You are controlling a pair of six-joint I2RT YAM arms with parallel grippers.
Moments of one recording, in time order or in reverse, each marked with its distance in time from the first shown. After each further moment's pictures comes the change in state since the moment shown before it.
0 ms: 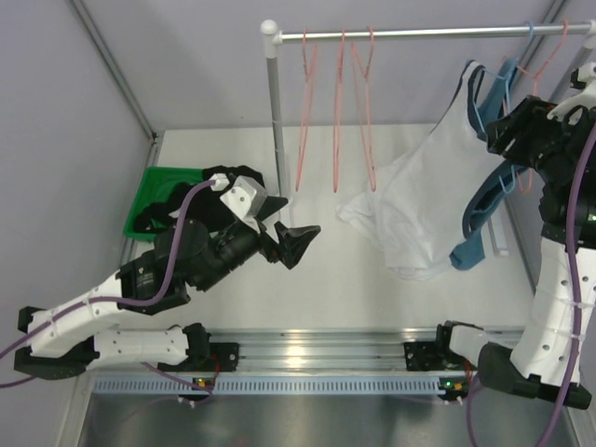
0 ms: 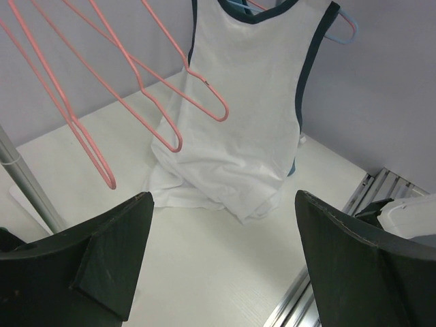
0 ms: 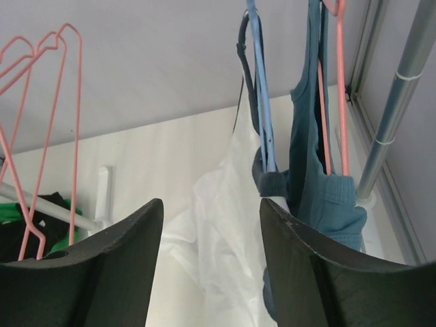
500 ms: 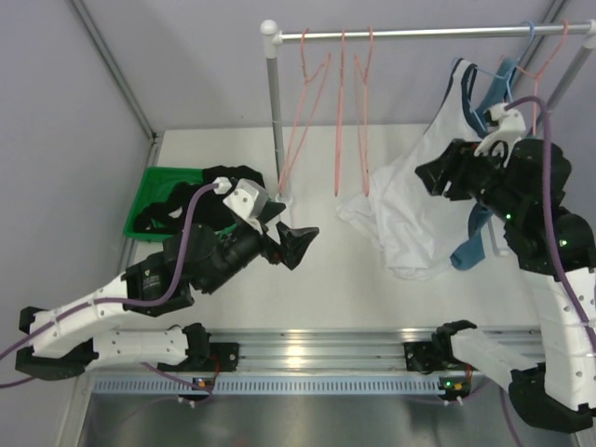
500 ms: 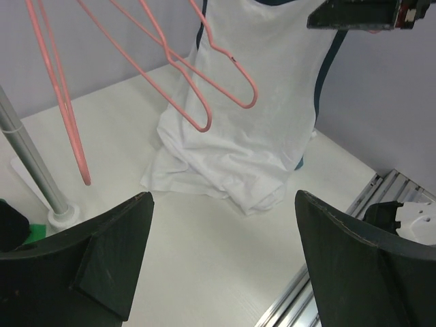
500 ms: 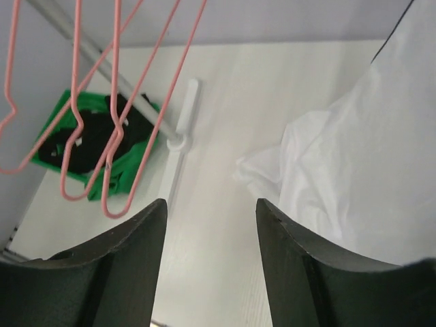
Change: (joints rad) left arm 0.000 -0.013 -0.048 -0.001 -0.052 -0.057; right arm 0.405 -0.145 -0.200 0.010 0.026 0.071
